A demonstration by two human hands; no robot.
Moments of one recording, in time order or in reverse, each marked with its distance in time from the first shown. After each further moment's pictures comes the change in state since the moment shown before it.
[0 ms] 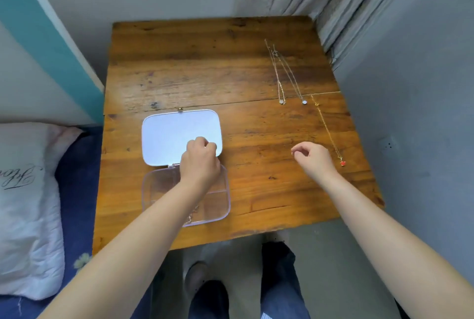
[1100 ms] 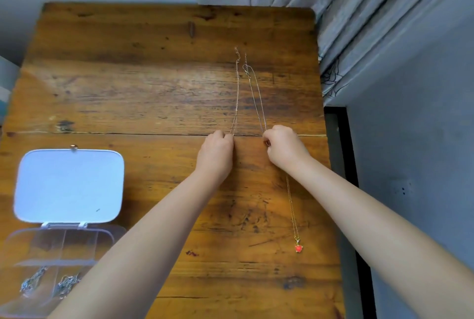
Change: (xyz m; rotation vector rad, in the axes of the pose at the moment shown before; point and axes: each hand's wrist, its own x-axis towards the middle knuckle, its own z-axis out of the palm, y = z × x) left_hand 0.182 0.169 0.092 0.067 -0.051 -0.042; right_hand 0.225 0.037 -0.053 -0.405 -0.230 -0.409
